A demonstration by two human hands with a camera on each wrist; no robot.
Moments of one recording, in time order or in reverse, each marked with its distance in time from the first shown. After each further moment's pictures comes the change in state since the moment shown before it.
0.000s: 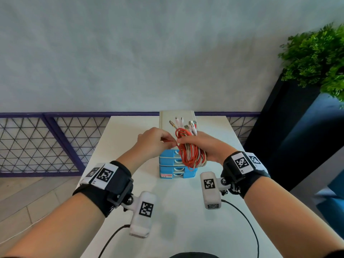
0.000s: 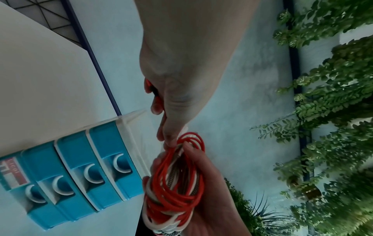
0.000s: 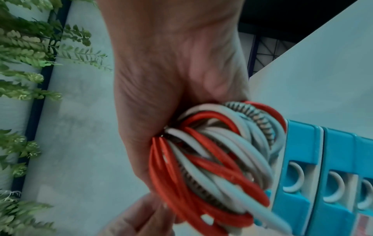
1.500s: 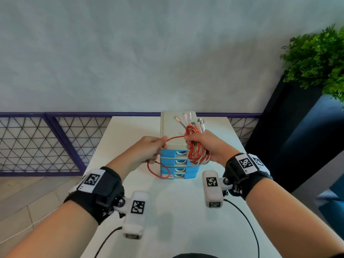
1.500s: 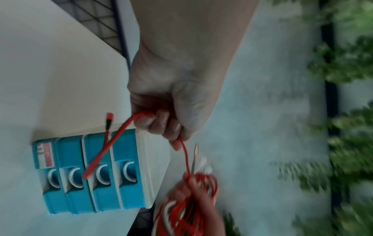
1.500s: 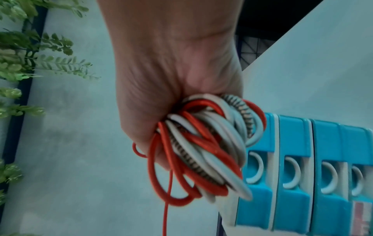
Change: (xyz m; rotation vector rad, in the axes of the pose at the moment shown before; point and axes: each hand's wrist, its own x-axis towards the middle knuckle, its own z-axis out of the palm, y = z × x) left_hand -0.015 -0.014 -0.002 -0.603 -0.123 -0.321; right_hand 0.006 0.007 -0.010 0.074 0.139 -0.084
